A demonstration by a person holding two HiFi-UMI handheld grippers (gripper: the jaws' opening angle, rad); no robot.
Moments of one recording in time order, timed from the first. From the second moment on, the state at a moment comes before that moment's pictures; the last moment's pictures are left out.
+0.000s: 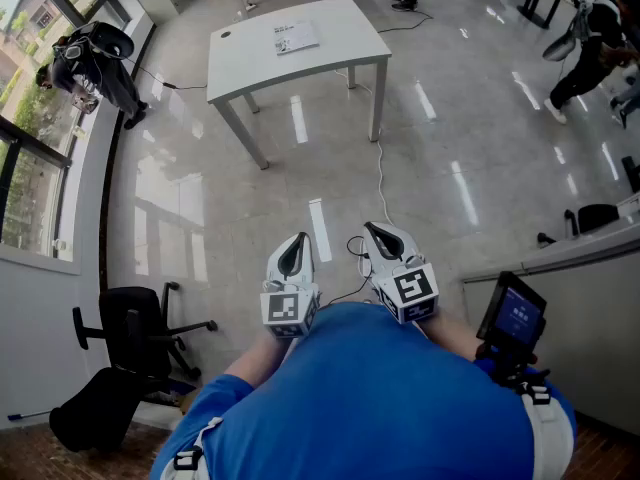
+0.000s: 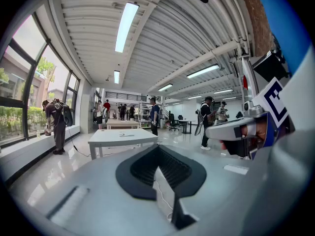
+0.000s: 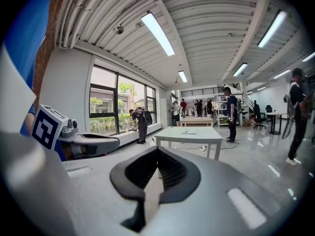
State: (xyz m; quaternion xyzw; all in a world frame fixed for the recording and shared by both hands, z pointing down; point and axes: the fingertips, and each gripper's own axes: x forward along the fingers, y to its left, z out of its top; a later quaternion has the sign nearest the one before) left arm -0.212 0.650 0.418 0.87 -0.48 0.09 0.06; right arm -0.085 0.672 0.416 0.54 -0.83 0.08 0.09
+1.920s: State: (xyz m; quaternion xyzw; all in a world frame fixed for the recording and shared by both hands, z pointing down) left arm -0.299 0.358 0.460 0.87 -0.47 0.06 0.10; right arm -0.167 0.362 0.432 0.56 -0.81 0.10 0.12
